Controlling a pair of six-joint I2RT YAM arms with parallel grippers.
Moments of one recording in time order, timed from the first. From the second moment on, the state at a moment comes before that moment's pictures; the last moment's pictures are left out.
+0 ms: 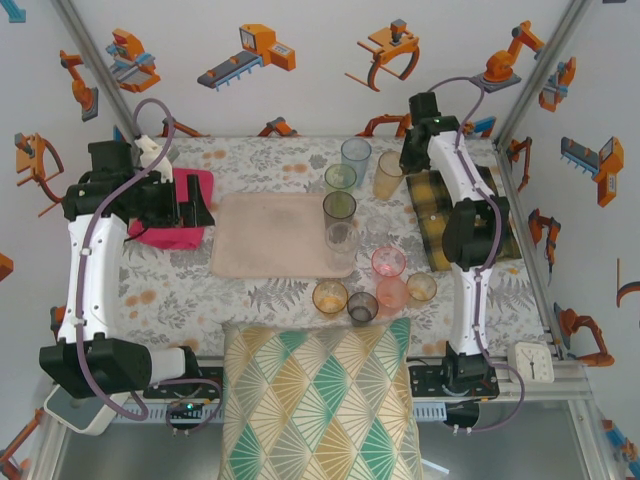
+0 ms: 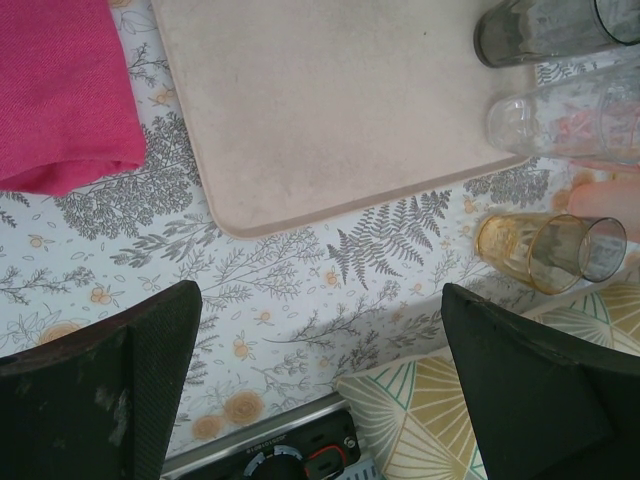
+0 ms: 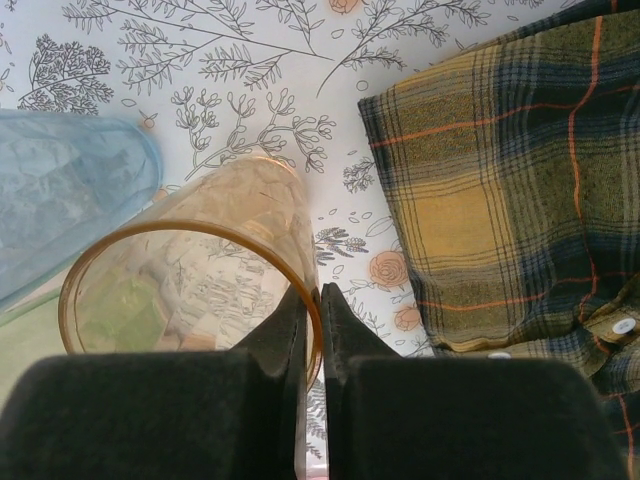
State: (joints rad) left arm 0.07 1.29 1.46 -1.12 0.44 0.10; right arm 0.16 2.27 2.21 -0.96 0.07 0.35
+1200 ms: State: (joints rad) left arm 0.07 1.30 1.48 -1.11 0.43 0.08; right arm 0.16 1.95 2.21 -1.05 0.12 0.30
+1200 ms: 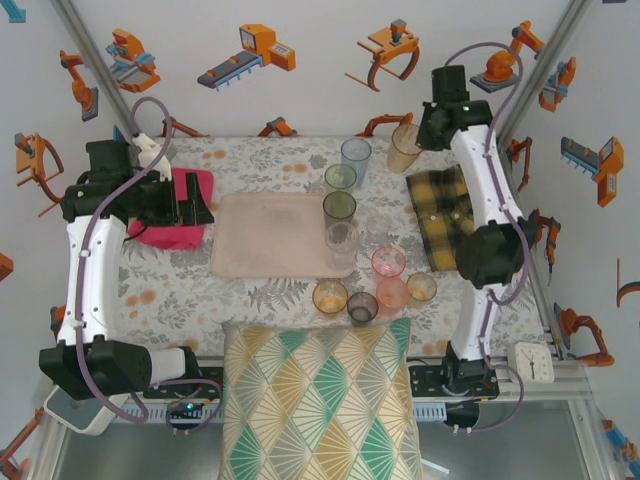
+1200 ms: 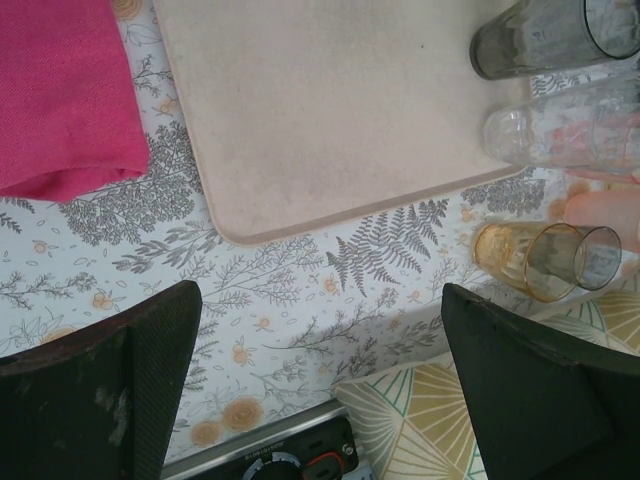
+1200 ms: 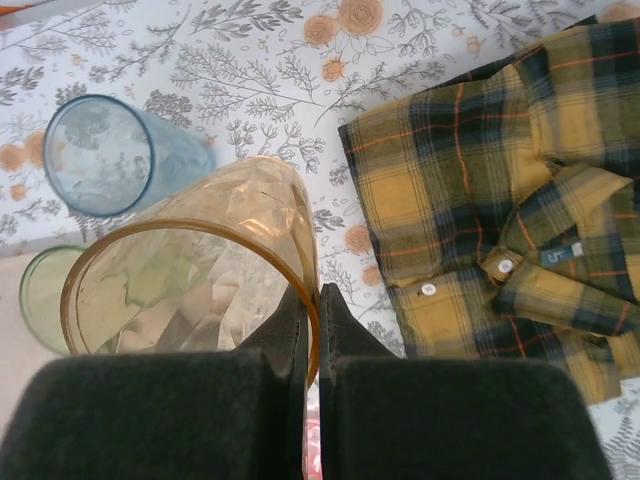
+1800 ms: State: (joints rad) left arm 0.07 1.31 1.49 -1.10 0.41 0.07; right arm 0.44 1.75 2.18 -1.23 0.20 0.24
